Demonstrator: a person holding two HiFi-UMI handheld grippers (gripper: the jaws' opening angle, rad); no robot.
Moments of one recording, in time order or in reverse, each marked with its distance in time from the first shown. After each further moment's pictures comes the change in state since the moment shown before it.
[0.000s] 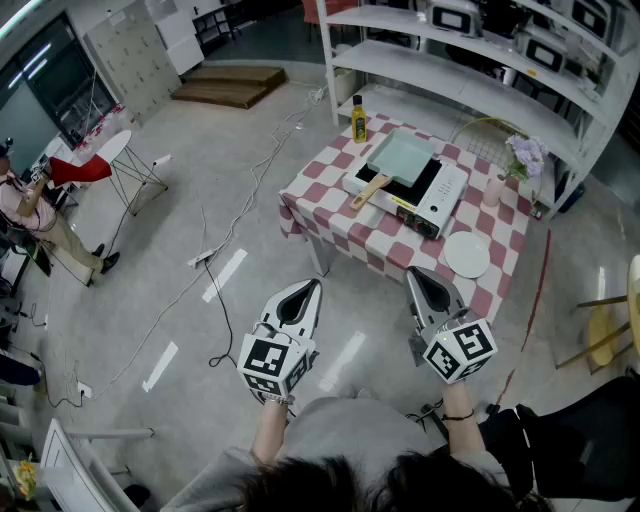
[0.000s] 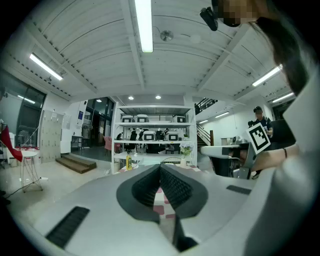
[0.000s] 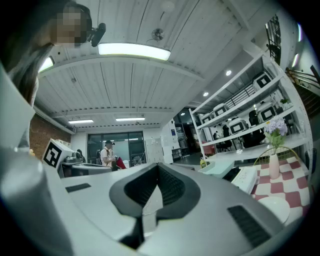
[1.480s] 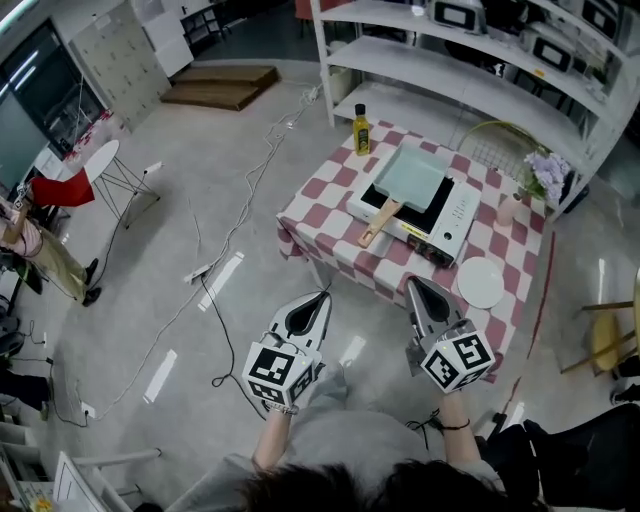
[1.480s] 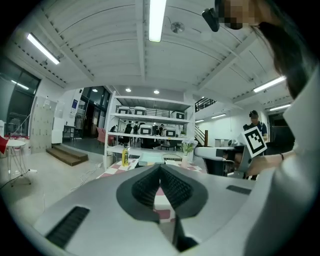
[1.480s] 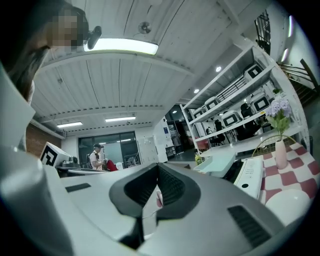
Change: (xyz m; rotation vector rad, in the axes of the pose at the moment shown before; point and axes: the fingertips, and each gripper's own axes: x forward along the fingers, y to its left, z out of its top) left arm 0.080 0.053 -0.017 -0.068 0.059 -0.098; right arm 0.082 -0.050 -0.022 0.083 0.018 -0.086
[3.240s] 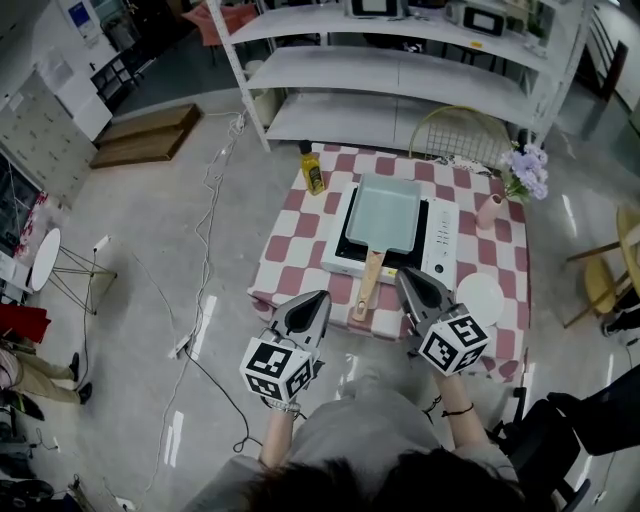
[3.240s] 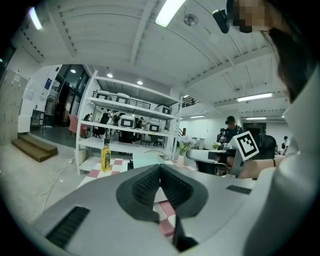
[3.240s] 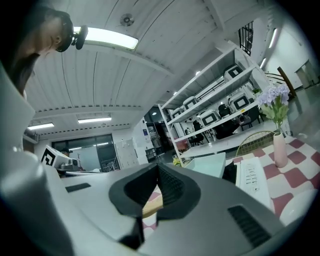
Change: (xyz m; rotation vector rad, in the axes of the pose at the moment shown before) left arm 0.164 0.091 0.017 -0.013 0.078 -0.314; right arm 0.123 -0.108 0.002 0.085 -0.034 -0.246
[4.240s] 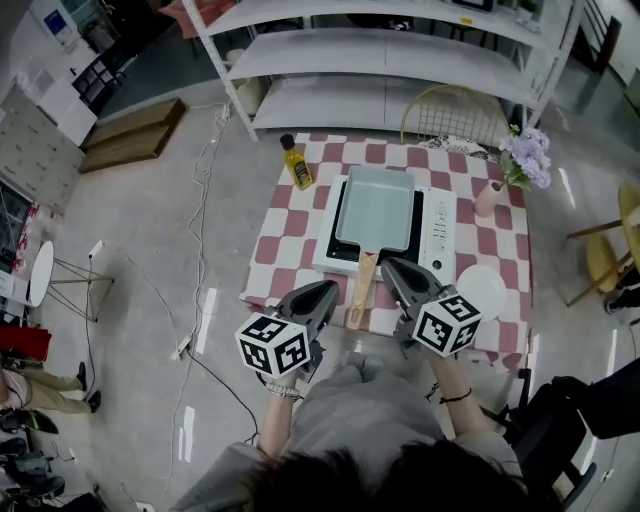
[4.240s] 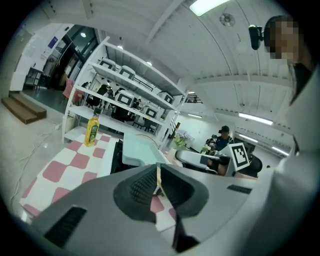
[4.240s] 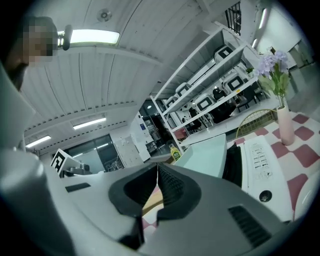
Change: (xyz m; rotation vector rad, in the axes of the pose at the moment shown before) left arm 0.058 0.010 -0.023 -0.259 0.169 -0.163; right arm 0.039 -0.027 -0.022 0.149 0.102 0.009
